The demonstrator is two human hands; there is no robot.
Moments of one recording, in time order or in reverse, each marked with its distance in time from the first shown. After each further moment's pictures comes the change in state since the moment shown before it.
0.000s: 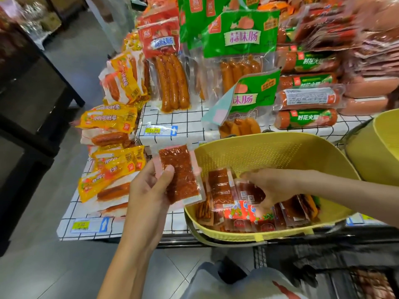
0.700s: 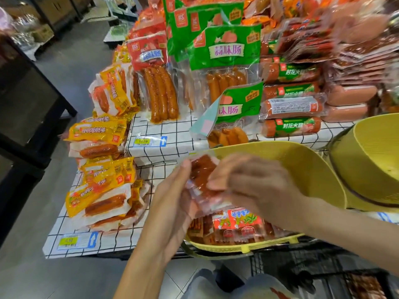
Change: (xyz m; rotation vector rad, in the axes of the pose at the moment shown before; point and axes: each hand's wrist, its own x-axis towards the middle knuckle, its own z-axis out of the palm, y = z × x) left_hand -0.002 0.000 0.047 -0.145 -0.200 -0.216; right_hand -0.075 -0.071 -0.029 0.120 1.280 -0.667
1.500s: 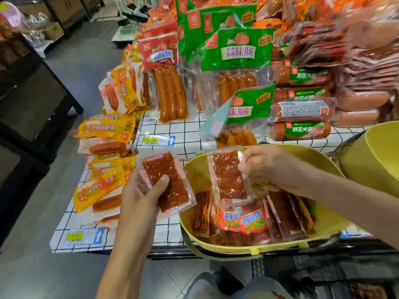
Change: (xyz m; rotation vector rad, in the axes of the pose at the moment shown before) left_hand -0.002 0.015 -0.047 0.175 0.309 0.250; right_hand 0.008 0.044 -0.008 0.840 -0.266 1.191
